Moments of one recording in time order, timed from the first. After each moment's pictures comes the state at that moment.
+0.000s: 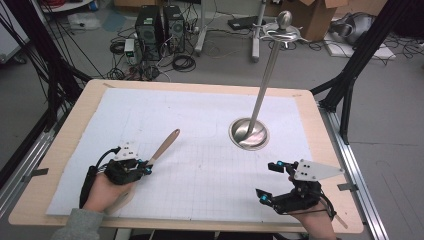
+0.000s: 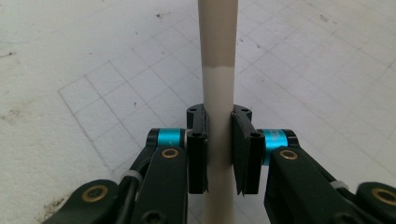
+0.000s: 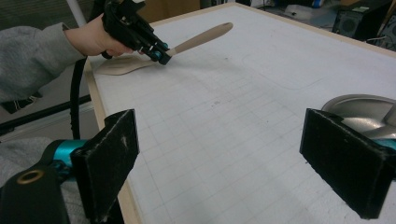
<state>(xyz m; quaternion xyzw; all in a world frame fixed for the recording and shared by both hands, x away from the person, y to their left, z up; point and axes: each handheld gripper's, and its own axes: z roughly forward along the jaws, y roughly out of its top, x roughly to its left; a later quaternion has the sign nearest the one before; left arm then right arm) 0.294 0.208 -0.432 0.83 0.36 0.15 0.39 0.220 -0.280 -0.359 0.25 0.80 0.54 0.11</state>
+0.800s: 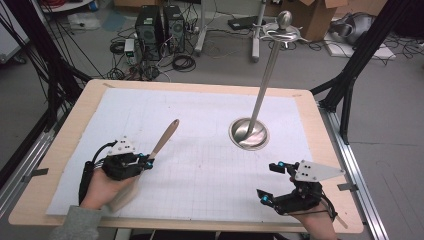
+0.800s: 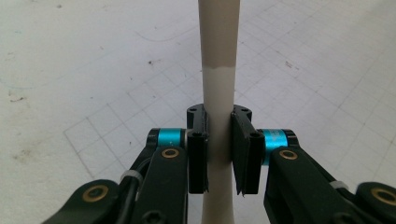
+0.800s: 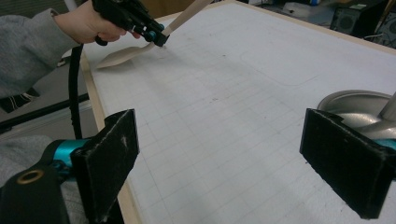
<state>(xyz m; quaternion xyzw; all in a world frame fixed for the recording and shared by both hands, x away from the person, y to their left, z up) 0.293 0.204 -0.404 0.82 0.35 0.15 0.43 0.219 -0.282 -0.360 0.26 0.80 0.53 0.11</state>
